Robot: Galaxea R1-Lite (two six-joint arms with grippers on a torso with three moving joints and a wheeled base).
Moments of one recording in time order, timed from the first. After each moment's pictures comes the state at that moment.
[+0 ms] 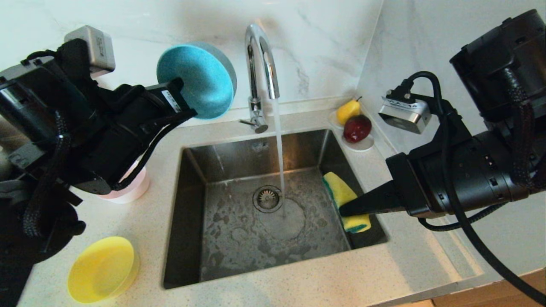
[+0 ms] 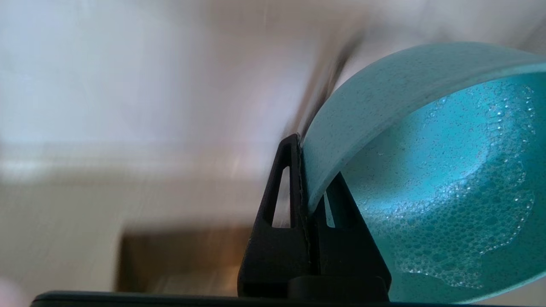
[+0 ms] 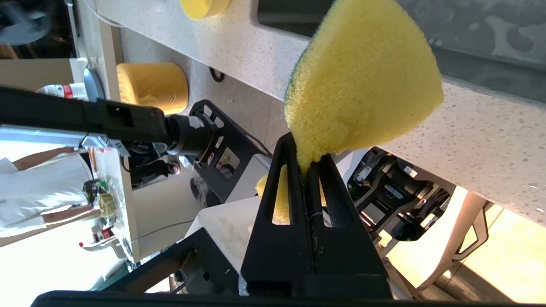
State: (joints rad) left arm -0.42 1.59 -0.89 -1.00 0.28 -0.10; right arm 0.72 1.56 -1.53 0.62 0.38 0.49
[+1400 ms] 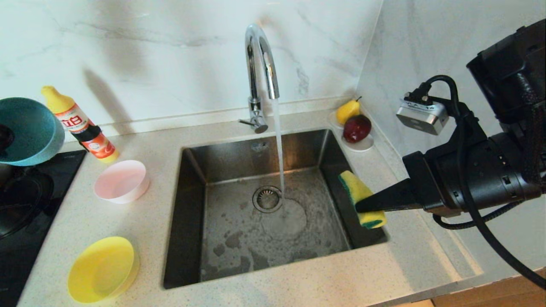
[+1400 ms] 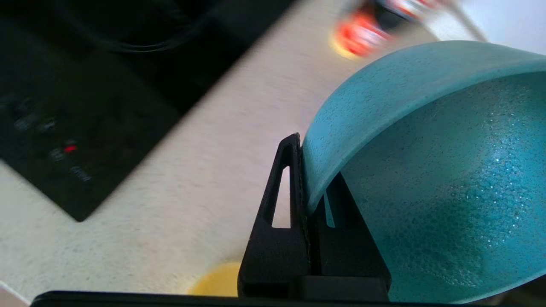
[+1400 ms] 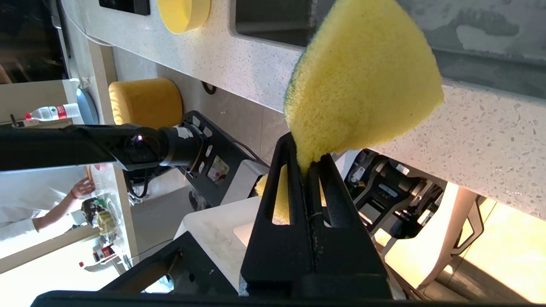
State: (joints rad) left arm 0.45 1.50 -1.41 0.45 0.10 -0.59; right arm 0.65 1.53 -1.48 0.62 0.38 0.49
